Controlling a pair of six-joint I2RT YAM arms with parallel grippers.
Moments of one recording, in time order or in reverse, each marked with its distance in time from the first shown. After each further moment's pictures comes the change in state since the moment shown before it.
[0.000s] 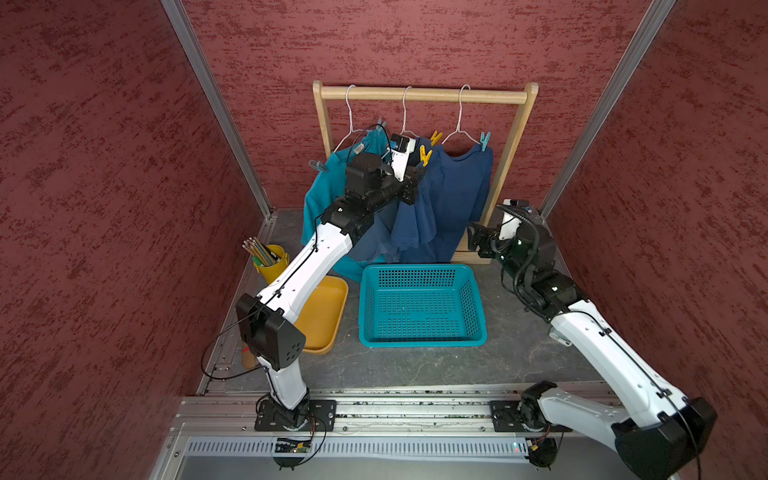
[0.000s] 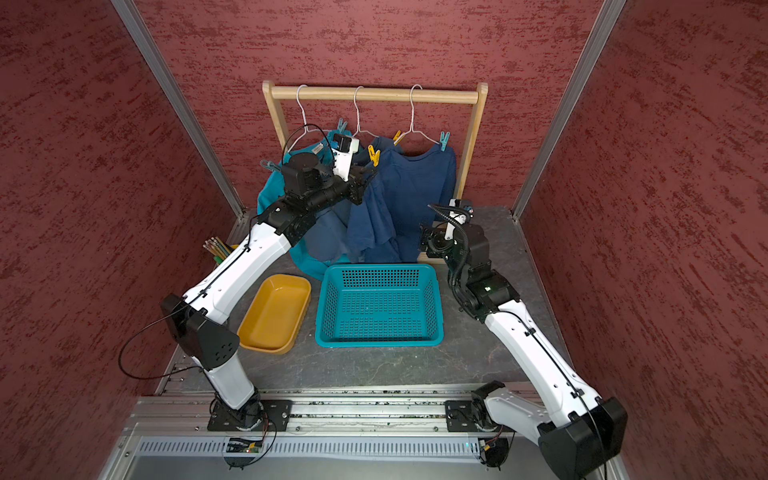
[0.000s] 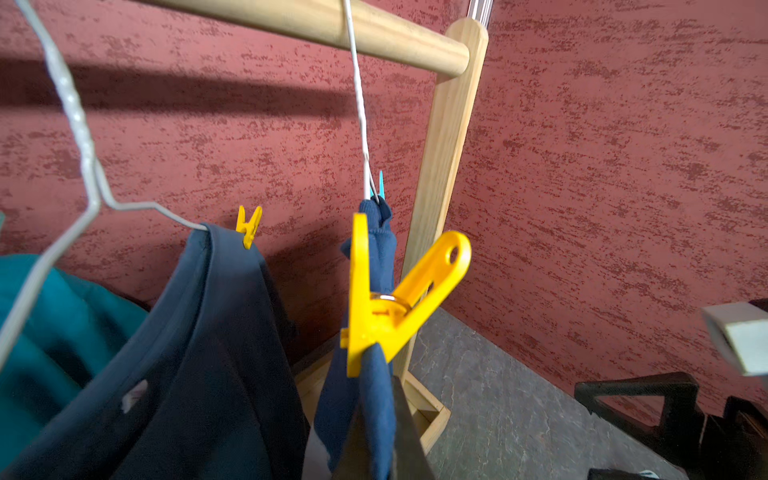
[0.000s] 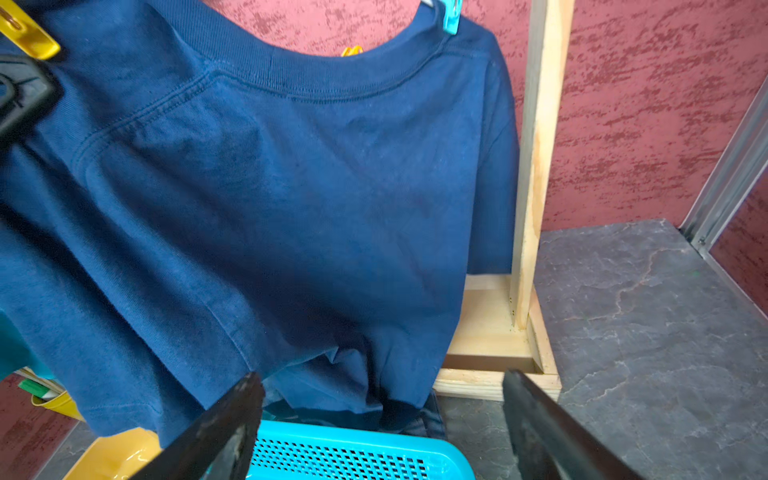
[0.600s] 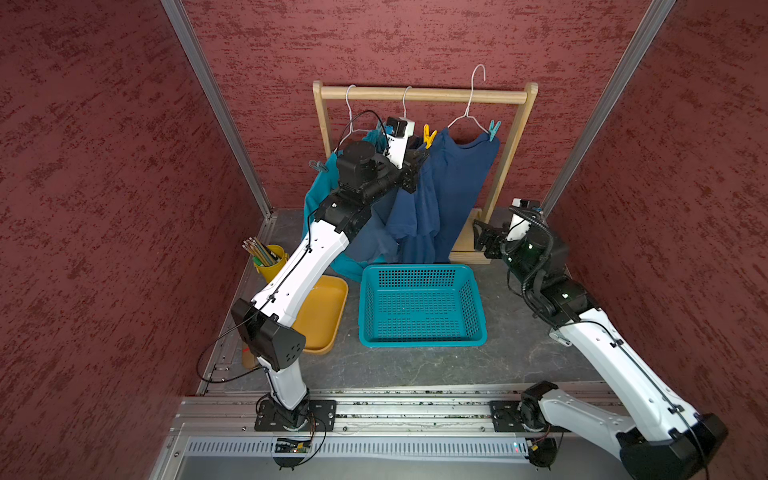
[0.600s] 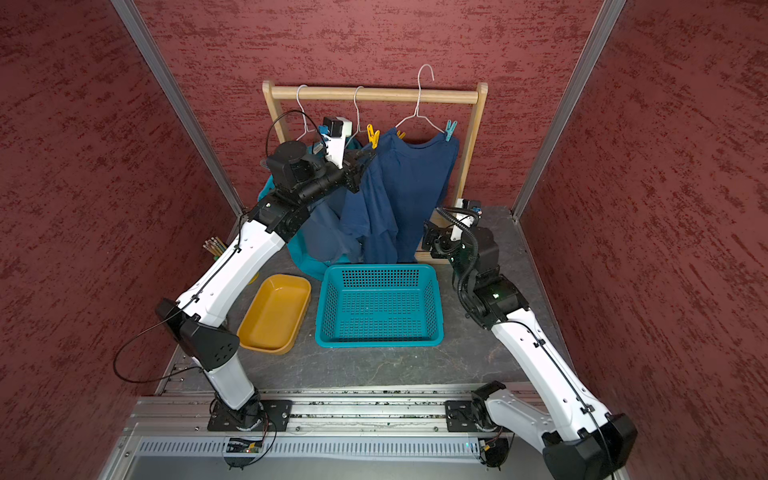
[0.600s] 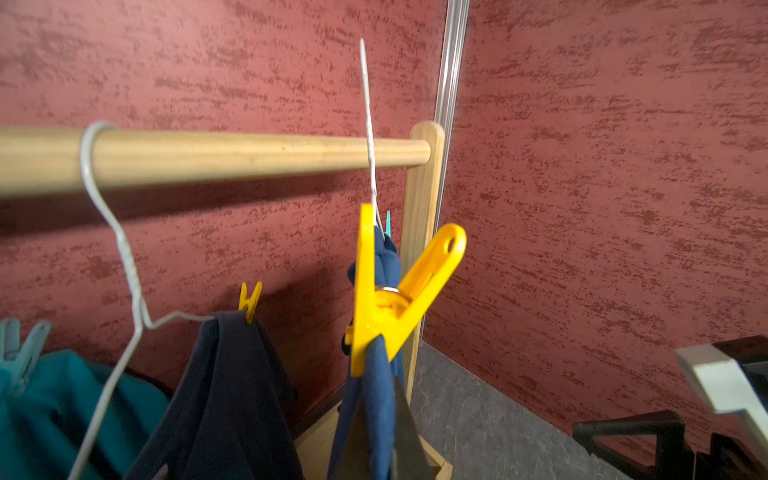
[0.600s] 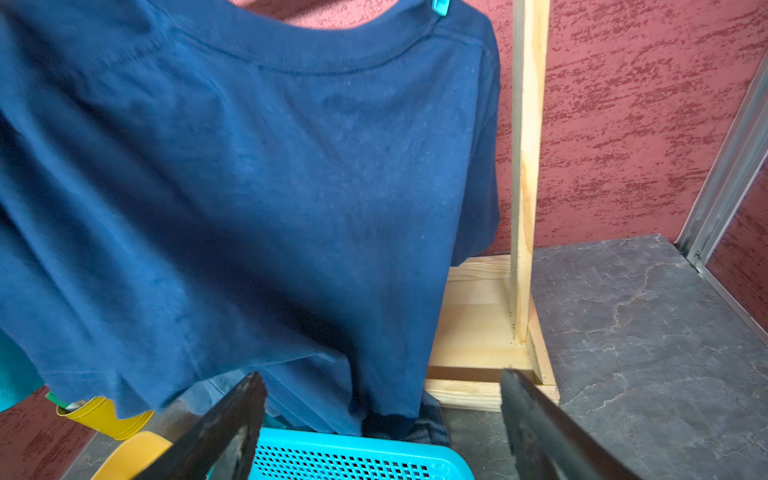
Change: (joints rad) left arm -0.014 0.001 0.145 0.005 0.009 0.029; right arm -0.003 -0.051 0.000 -0.005 -0.002 0.005
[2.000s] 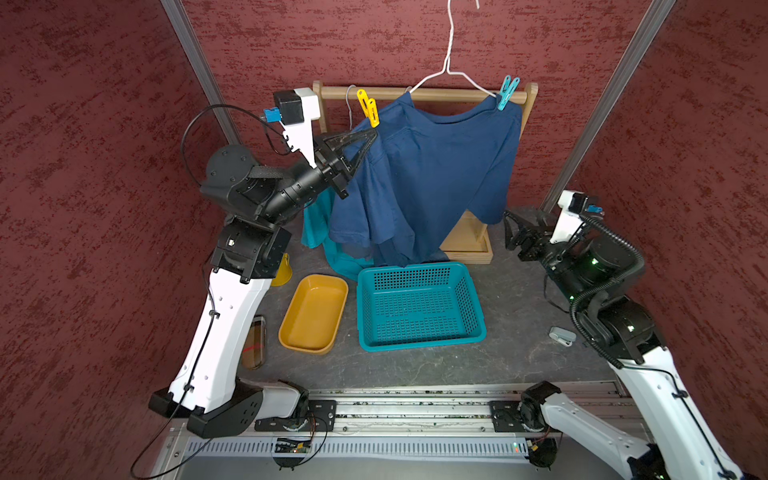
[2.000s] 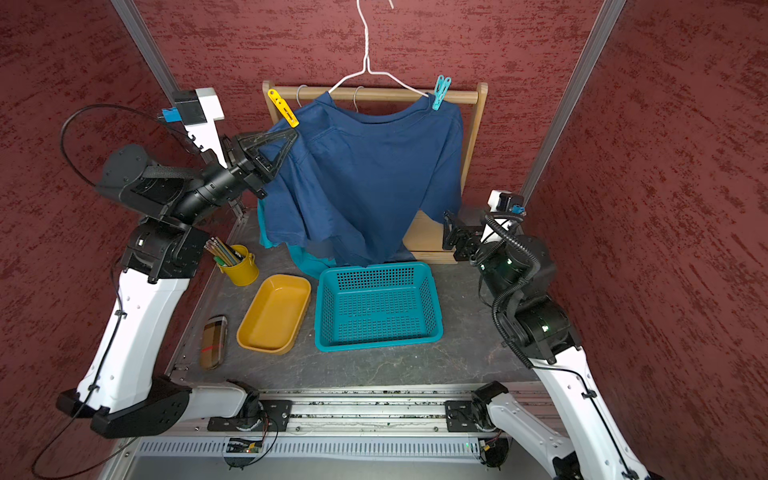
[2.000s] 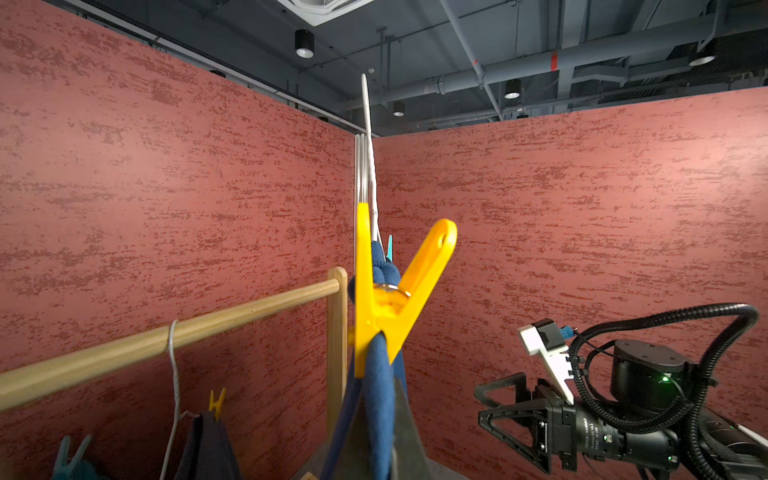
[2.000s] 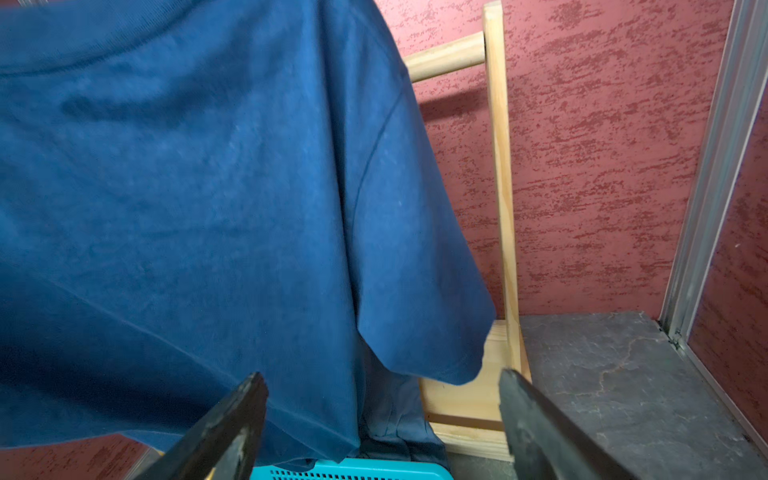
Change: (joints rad) left arm 0.181 -0.411 -0.069 0.010 0.327 -0.240; right arm 0.000 -0.179 0.187 -0.190 -0.040 -0.049
